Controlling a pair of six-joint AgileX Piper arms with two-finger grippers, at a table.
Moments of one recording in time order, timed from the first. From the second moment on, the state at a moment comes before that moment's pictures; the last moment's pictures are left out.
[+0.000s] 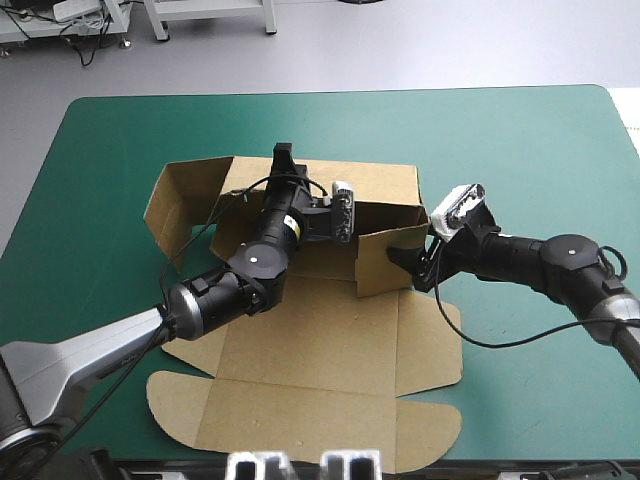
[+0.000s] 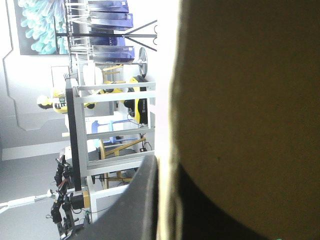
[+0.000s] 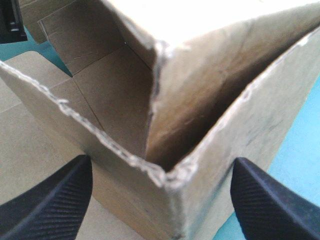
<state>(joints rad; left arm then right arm) -0.88 1.56 -1.13 1.49 0.64 -0.24 0.14 1.32 -0.79 1.32 0.68 -1.59</state>
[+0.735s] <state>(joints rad) -0.88 1.56 -1.14 1.31 0.75 -0.15 0.44 1.32 -0.79 1.35 0.14 -1.47</state>
